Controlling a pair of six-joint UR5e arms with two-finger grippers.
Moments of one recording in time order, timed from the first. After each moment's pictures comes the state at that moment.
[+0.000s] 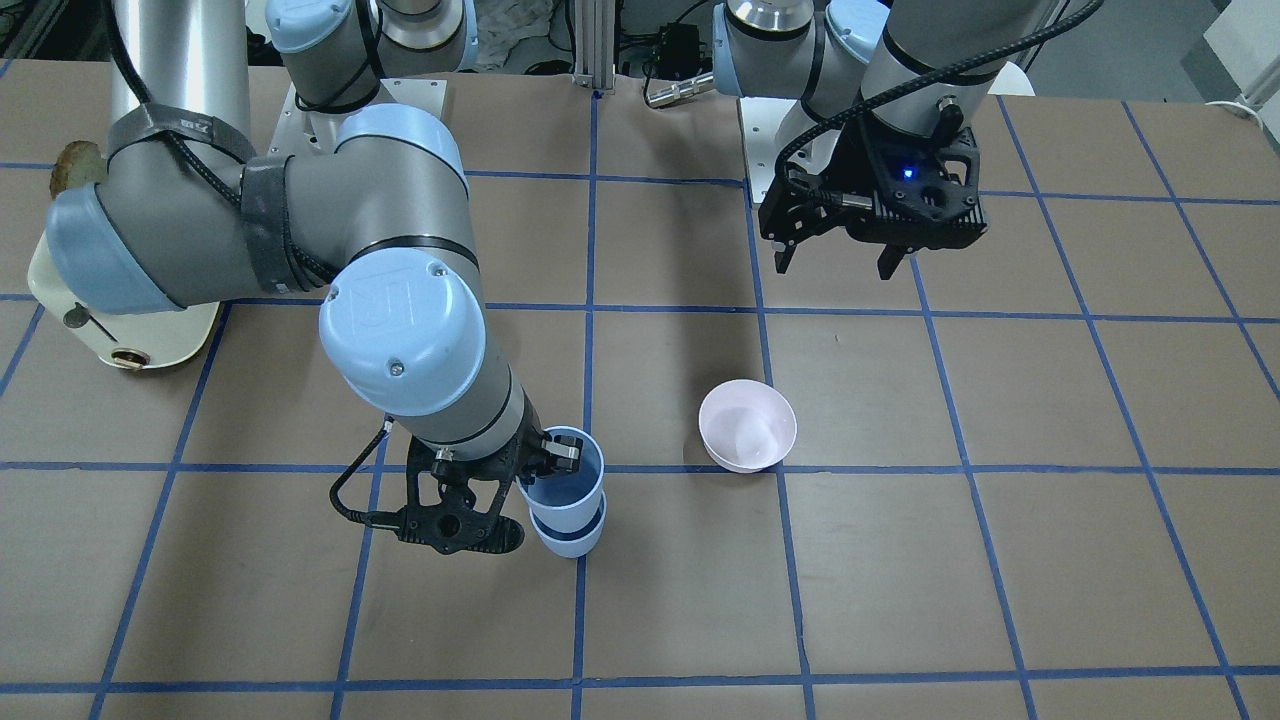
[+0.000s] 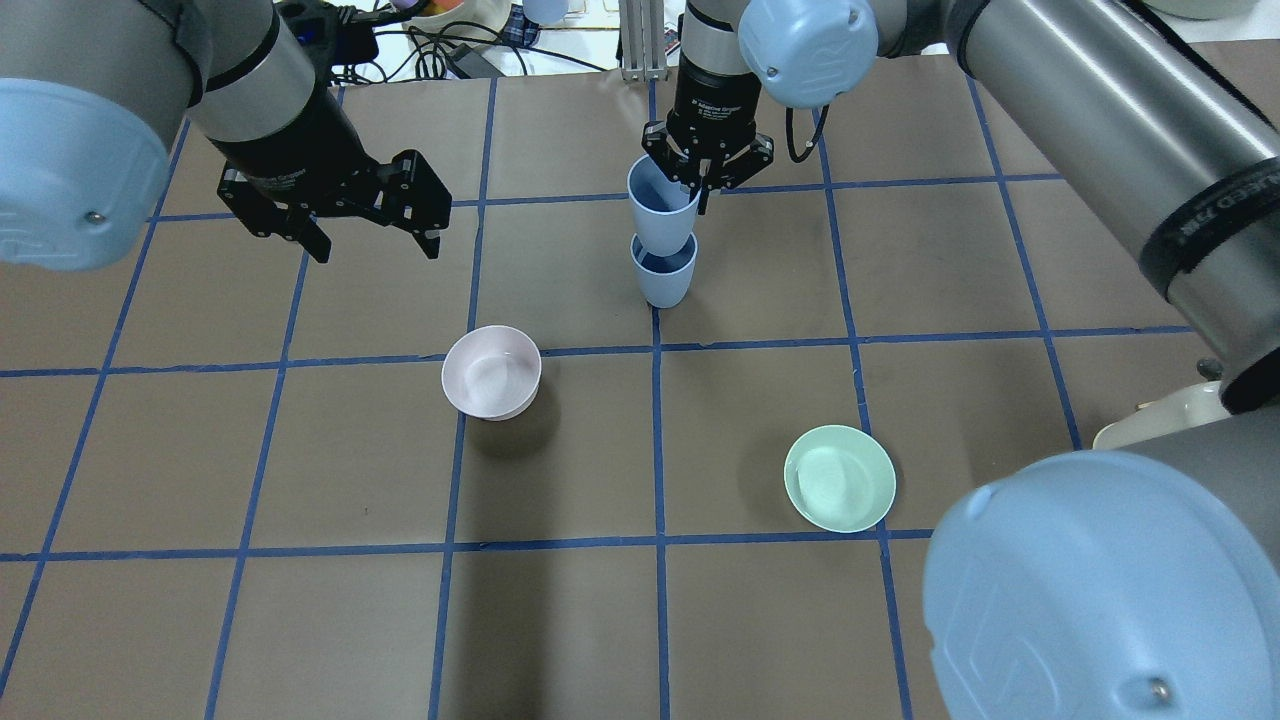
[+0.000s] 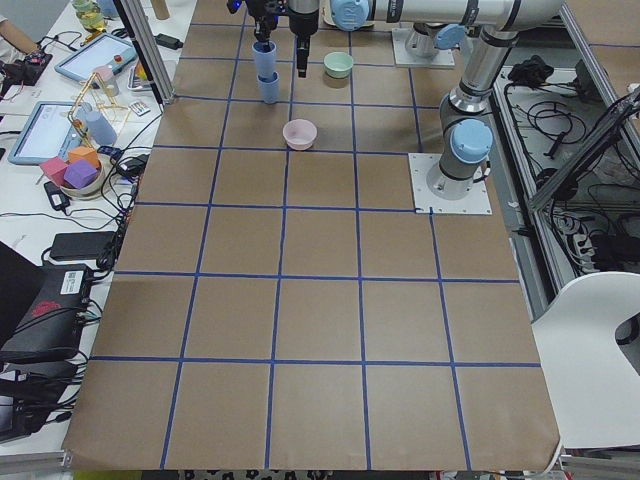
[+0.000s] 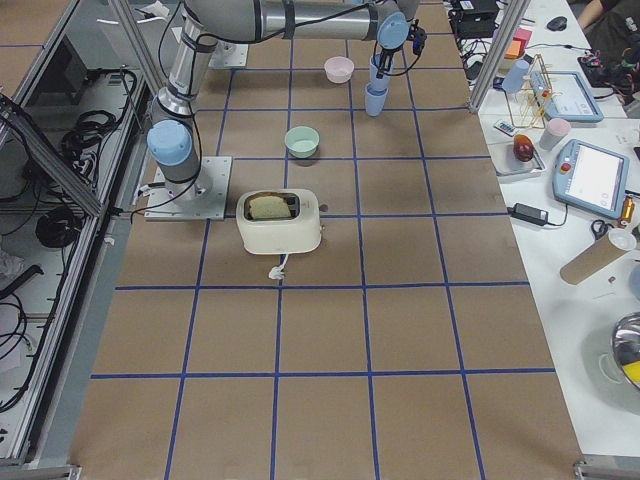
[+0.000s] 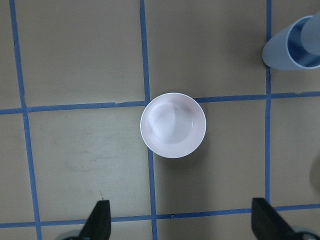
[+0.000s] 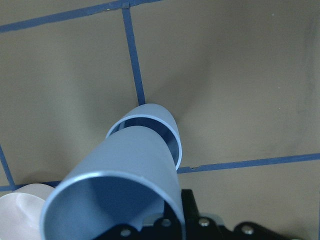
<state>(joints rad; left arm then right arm) -1.61 -1.57 -1.59 -1.52 1.54 -0.02 1.80 -1.03 1.18 -1.64 -1.44 0.37</state>
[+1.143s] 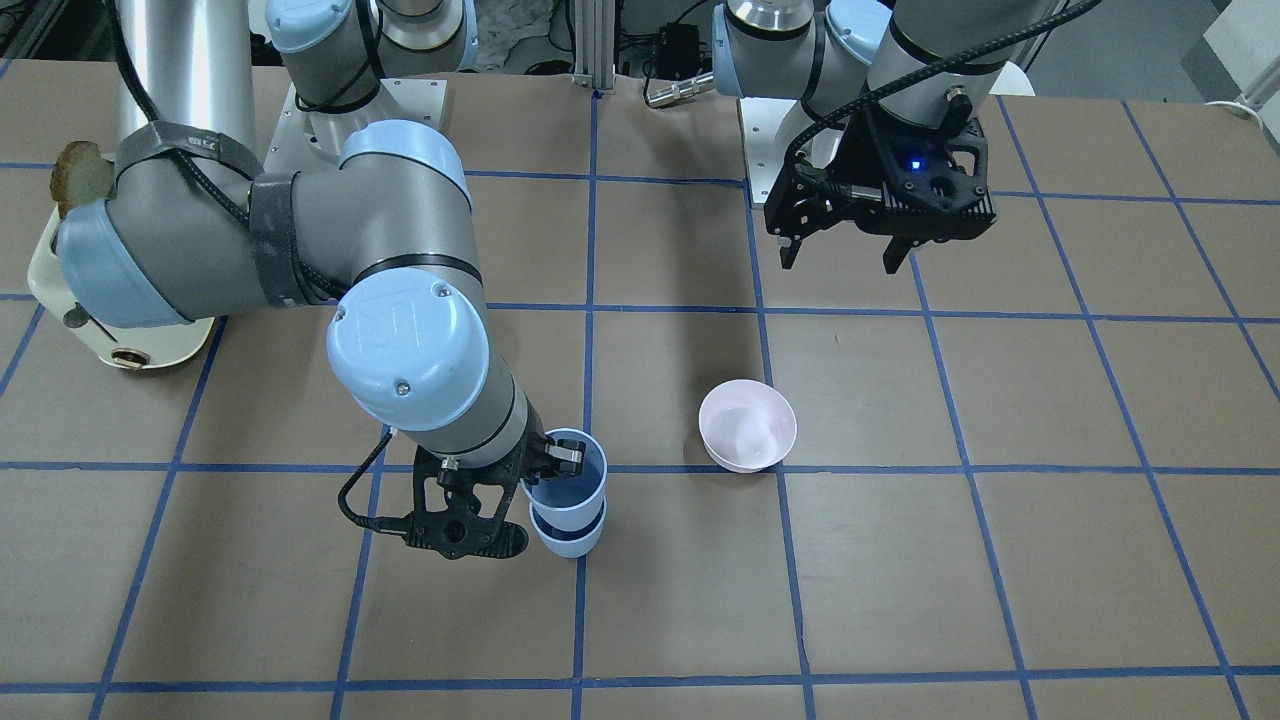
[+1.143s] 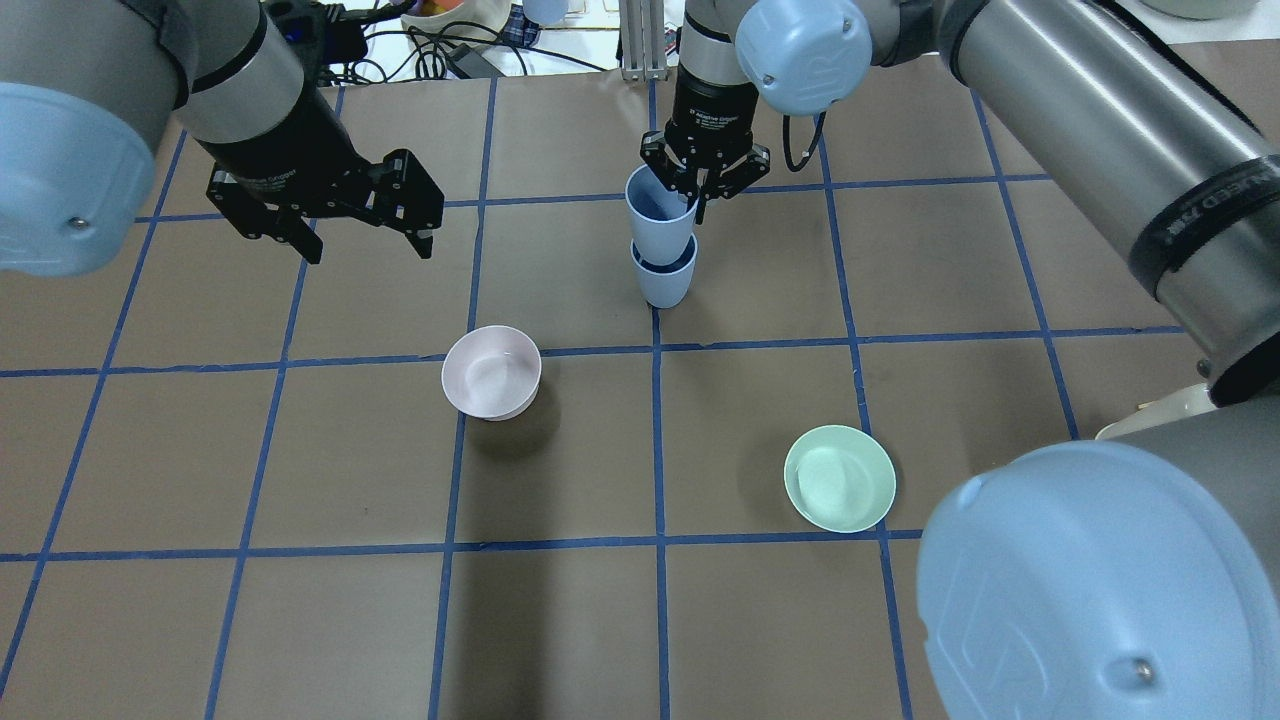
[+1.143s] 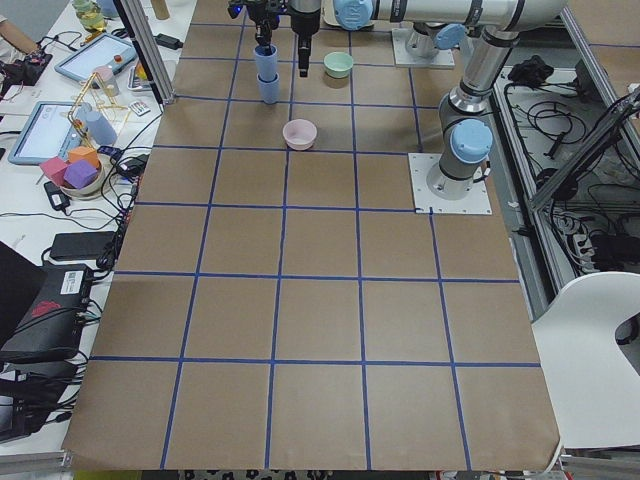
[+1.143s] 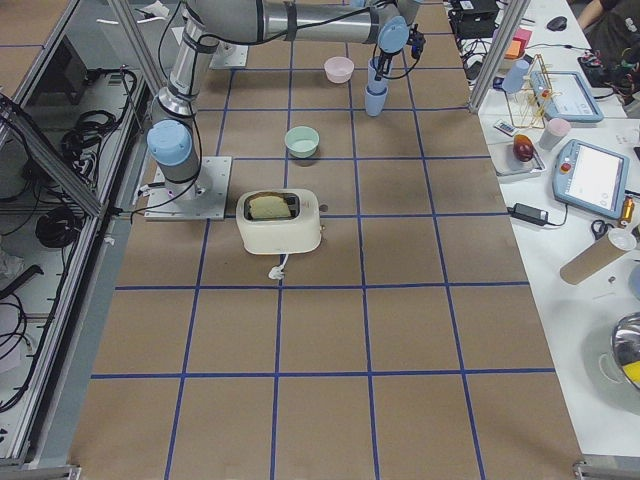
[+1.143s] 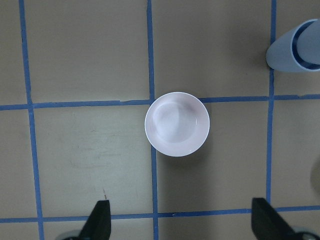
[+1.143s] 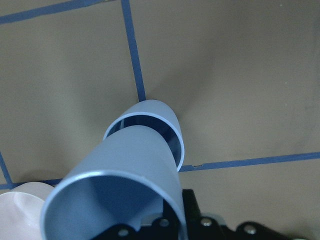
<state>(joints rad) -1.60 -1.55 -1.60 -1.52 1.55 -0.02 1.80 -1.01 1.19 -1.64 -1.43 0.36</state>
